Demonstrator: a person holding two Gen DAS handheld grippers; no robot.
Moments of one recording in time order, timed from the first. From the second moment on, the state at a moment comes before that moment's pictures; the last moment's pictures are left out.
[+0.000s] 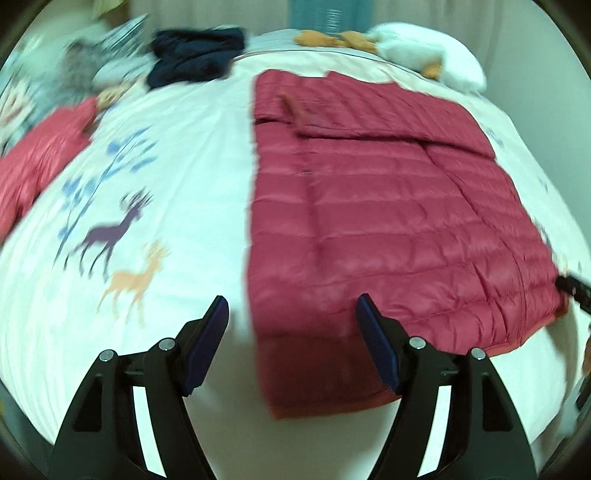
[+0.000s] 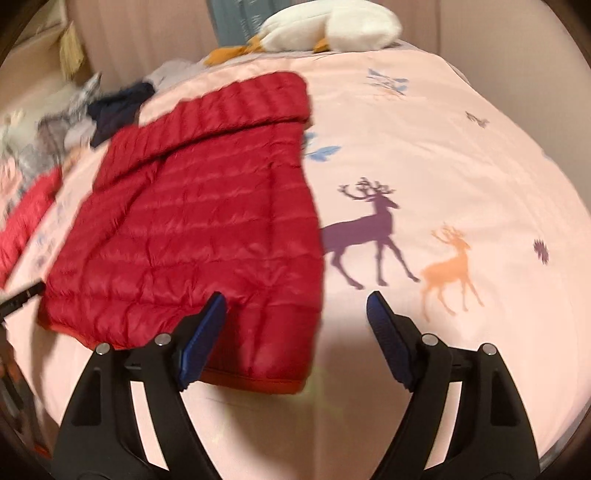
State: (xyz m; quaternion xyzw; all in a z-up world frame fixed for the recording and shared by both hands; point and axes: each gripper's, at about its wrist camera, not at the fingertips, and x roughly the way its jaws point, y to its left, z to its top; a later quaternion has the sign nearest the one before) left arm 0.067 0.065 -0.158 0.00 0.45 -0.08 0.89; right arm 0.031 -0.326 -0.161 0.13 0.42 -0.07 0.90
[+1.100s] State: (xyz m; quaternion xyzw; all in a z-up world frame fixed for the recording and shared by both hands) left arm 0.096 0.074 -0.187 -0.18 0.49 -0.19 0.83; right arm 0.066 -0.330 -0.185 0.27 0.43 0.04 0.86
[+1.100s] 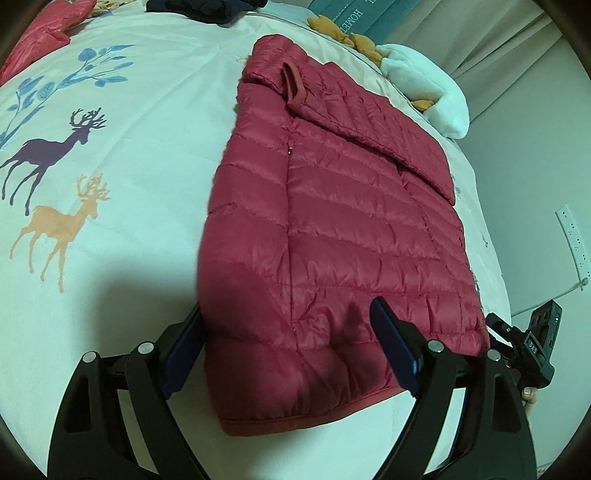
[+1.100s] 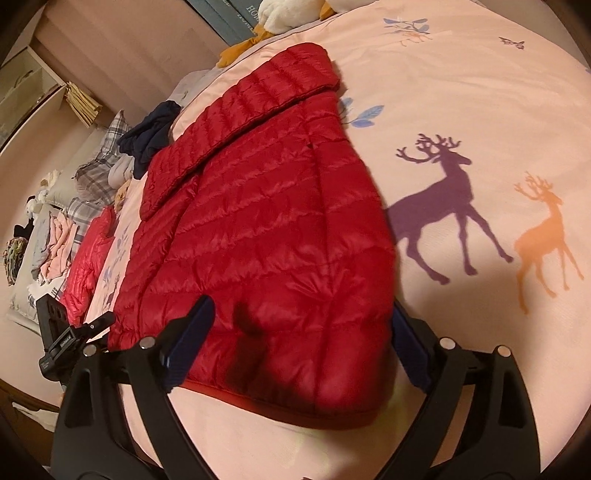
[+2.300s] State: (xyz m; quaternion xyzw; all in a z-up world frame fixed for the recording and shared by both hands) left arm 0.089 0.063 -0.192 -0.22 0.49 -0.26 0.80; right arm 0.054 -0.339 -0.196 0.38 0.41 0.11 0.82
